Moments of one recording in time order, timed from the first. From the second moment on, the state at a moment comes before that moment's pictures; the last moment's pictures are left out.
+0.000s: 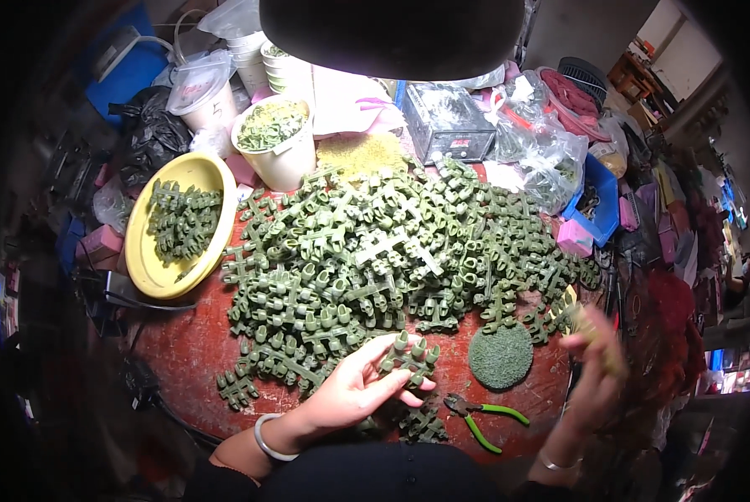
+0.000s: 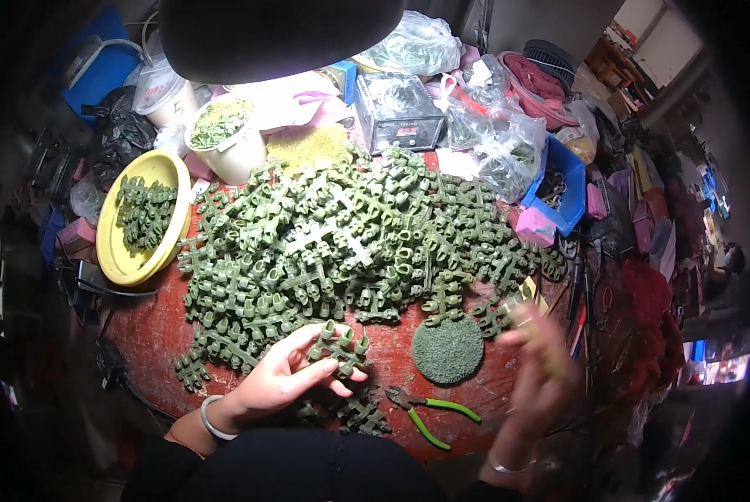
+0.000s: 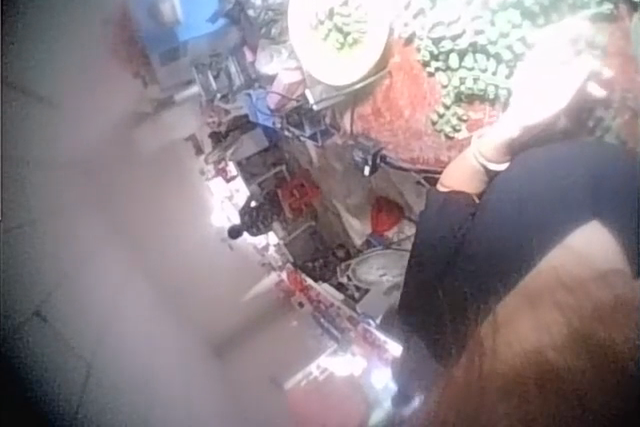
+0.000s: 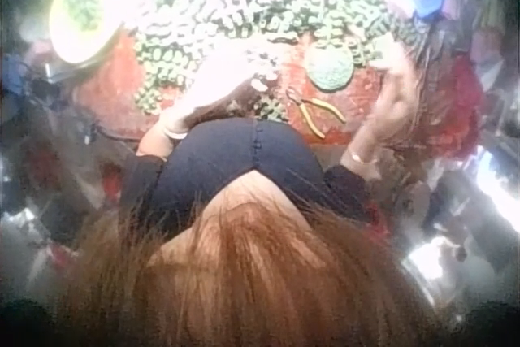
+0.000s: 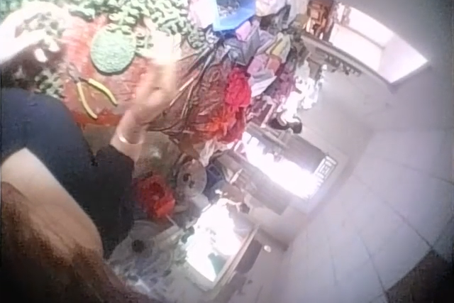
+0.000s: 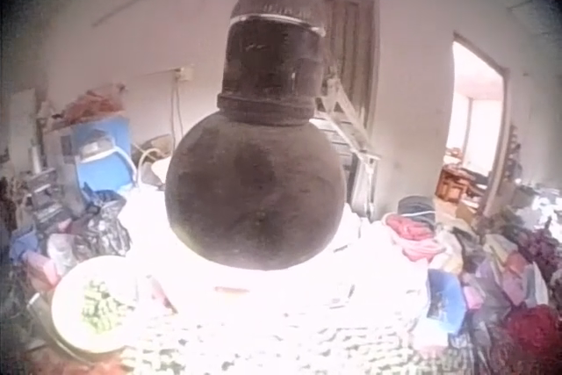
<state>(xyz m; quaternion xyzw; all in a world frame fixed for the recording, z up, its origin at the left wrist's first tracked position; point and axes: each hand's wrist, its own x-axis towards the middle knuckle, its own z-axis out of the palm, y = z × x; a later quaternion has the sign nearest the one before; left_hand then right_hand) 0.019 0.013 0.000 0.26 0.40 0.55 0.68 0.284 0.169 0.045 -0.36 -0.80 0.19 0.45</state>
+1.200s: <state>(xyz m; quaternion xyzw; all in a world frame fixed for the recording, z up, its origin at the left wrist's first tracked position) 0.022 0.008 -0.008 0.51 0.63 0.49 0.32 0.213 0.107 0.017 -0.20 -0.80 0.46 0.33</state>
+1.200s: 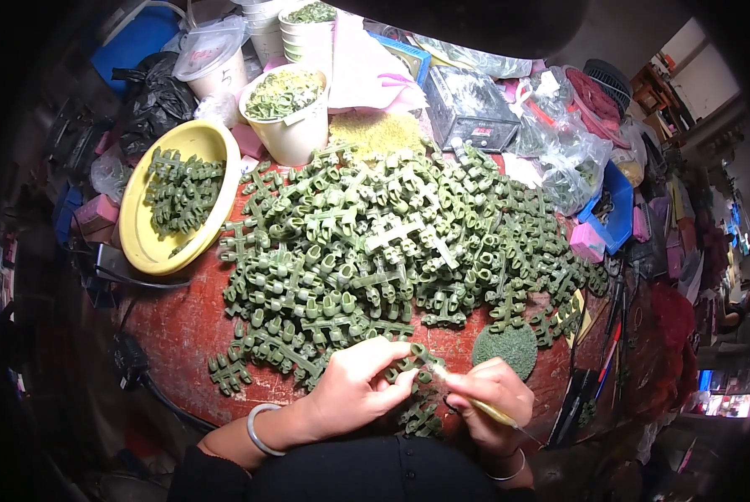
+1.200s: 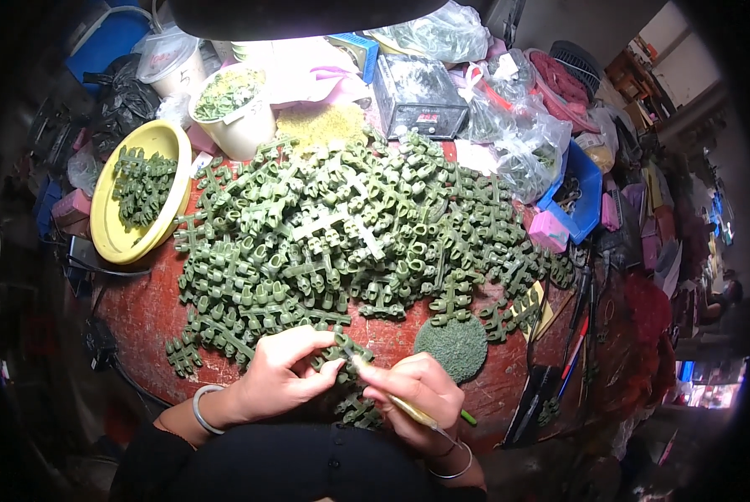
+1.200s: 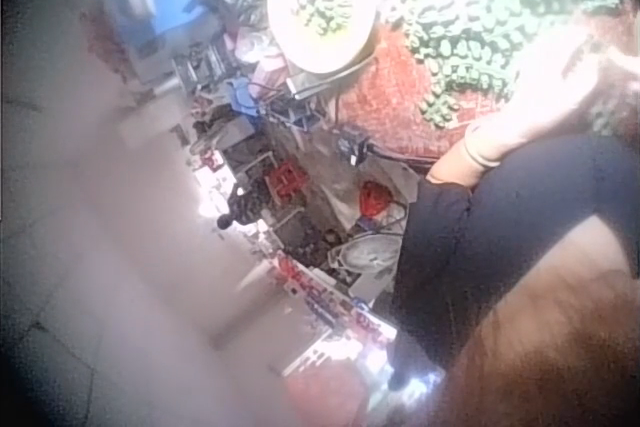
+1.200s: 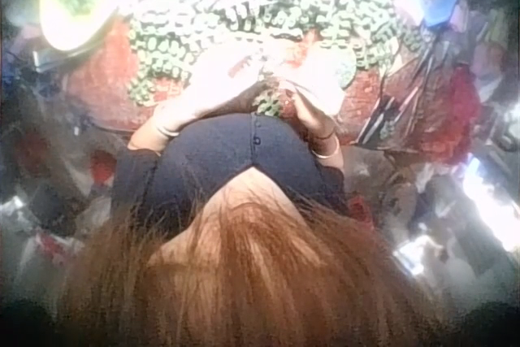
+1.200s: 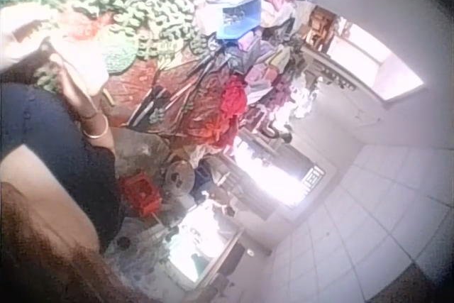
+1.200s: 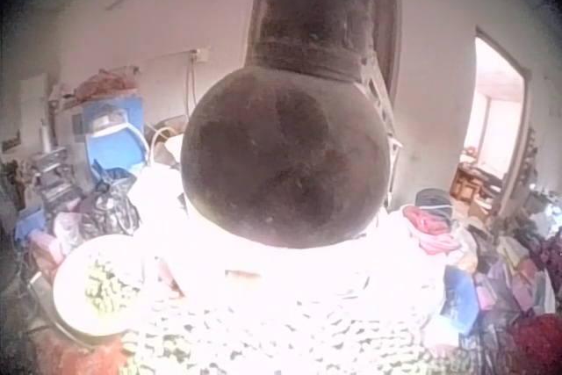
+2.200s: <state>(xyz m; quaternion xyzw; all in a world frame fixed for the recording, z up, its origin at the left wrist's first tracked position) 0.010 0.008 -0.008 0.07 0.22 0.60 0.77 0.199 0.133 -0.019 -0.26 -0.91 0.22 0.23</state>
